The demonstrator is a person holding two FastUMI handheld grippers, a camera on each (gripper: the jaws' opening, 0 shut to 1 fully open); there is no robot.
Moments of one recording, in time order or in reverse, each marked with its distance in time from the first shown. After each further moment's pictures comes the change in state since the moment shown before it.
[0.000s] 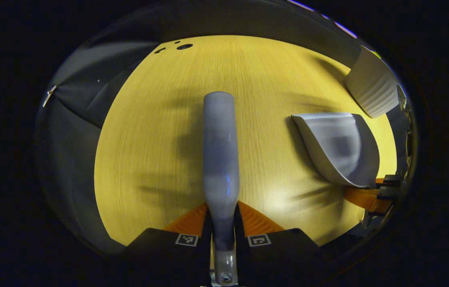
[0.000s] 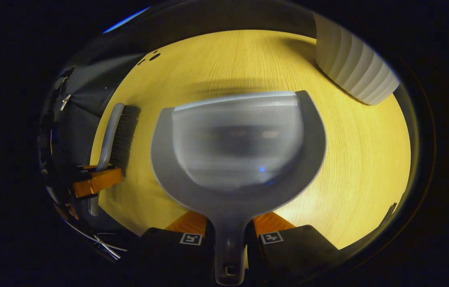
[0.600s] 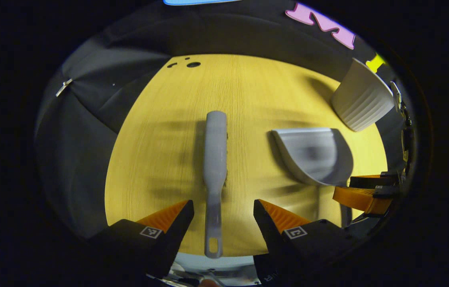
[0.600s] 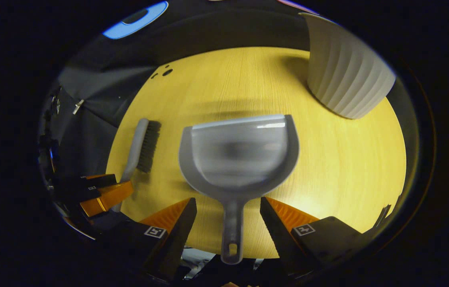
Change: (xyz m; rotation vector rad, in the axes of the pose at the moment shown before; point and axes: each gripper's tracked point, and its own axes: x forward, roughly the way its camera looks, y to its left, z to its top) left arm -0.080 -0.019 -0.002 -0.111 -0.178 -0.034; right arm -0.081 0.003 0.023 -0.017 -0.129 0.047
